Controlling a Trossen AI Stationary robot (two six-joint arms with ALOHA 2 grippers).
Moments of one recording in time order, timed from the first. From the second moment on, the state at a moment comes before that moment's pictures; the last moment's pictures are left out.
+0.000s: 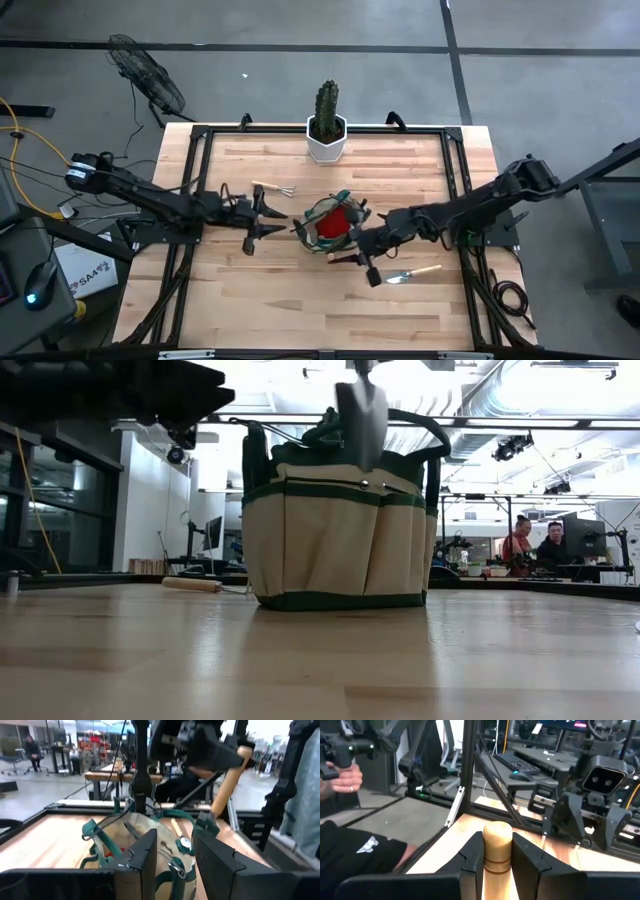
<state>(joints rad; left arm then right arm) -0.20 1.04 0.27 0.85 -0.12 -0.07 0.31 1.47 0.90 0.48 -0.03 -0.10</state>
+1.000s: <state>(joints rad) -0.20 1.04 0.23 0.89 -0.12 -0.11 0.28 1.51 0.90 0.48 0.02 -0.13</state>
